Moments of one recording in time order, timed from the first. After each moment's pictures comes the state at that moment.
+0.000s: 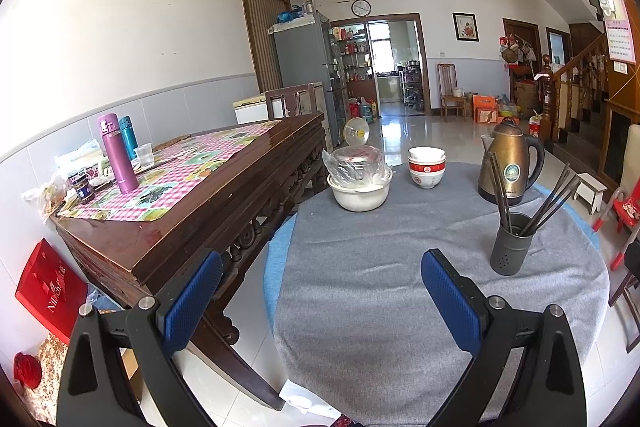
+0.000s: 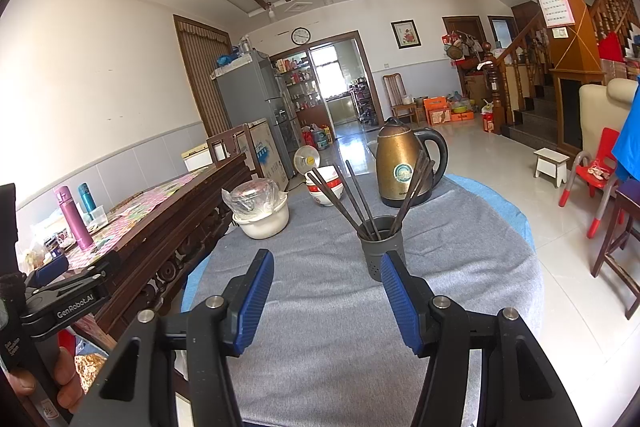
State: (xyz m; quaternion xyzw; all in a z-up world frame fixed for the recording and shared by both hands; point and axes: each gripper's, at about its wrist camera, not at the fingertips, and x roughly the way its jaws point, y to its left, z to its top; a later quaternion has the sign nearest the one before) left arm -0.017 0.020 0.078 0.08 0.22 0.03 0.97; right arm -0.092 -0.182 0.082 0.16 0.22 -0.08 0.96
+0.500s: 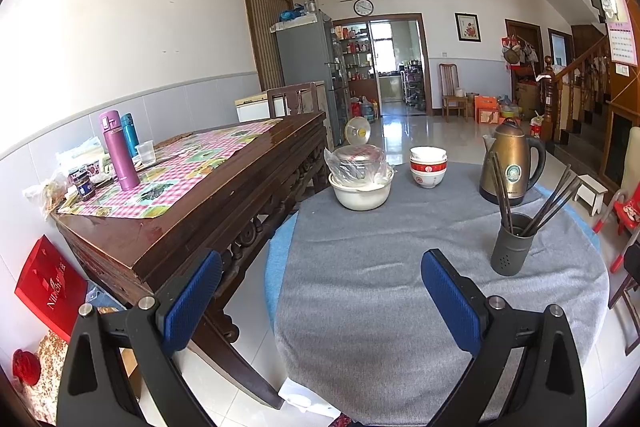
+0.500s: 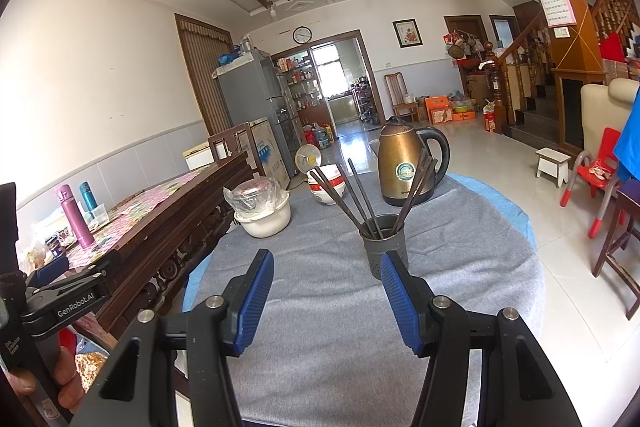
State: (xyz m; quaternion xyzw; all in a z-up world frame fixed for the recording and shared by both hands) left arm -0.019 0.020 0.077 0.07 0.22 0.03 0.97; right arm -0.093 -0.178 0.082 0.16 0.22 -0.07 0.96
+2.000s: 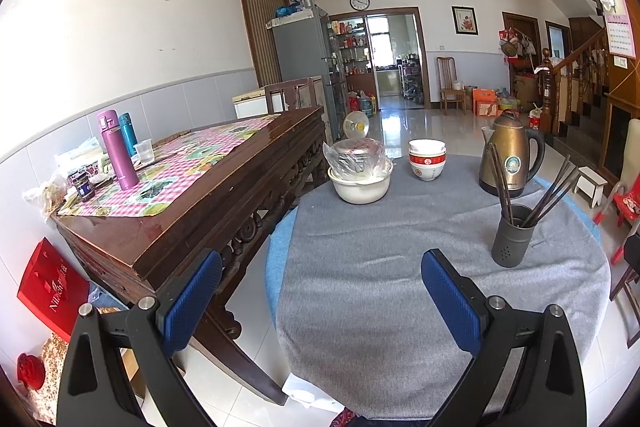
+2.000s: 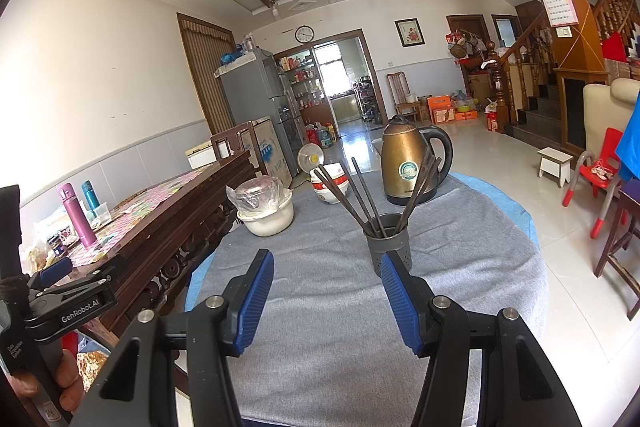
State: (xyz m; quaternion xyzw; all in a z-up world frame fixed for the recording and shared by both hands) left arm -0.020 0.018 0.073 0.08 0.24 0.03 0.97; right arm -0.091 -0.173 0.080 0.16 0.22 -0.07 0.96
